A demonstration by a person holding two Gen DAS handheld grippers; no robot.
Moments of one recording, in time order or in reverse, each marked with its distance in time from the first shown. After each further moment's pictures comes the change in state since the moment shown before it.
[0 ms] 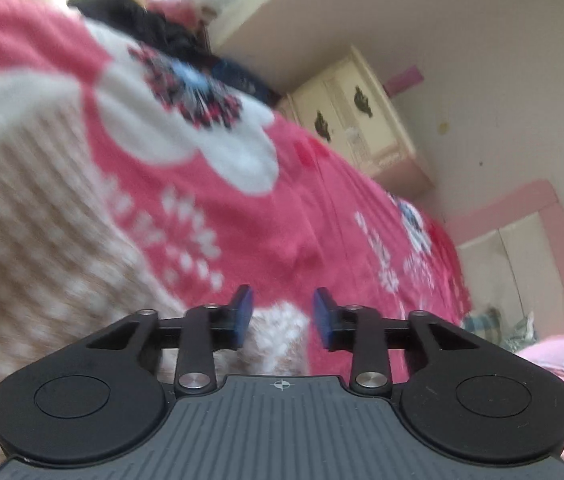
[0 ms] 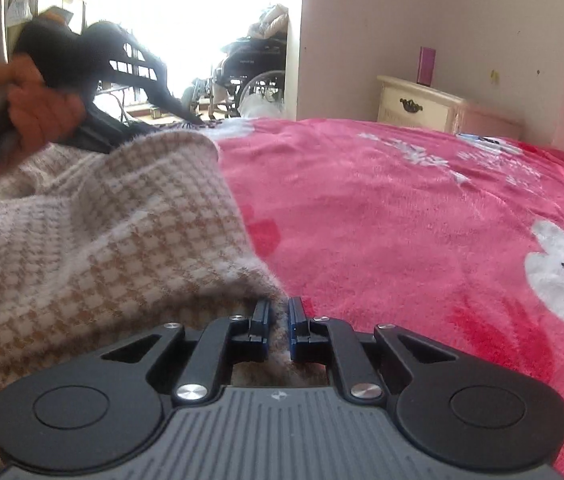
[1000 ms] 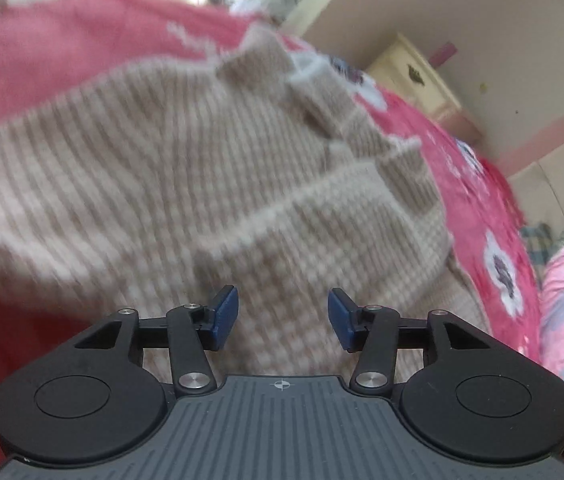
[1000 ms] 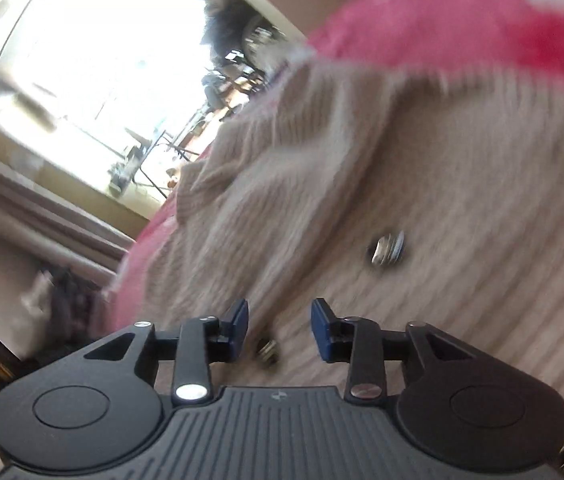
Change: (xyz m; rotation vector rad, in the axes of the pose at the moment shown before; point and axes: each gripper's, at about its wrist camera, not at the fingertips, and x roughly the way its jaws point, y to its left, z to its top) left arm -0.262 0.096 -0.155 0.094 0.037 0.246; right arm -0.127 0.089 -0.042 0.804 0.236 0.419
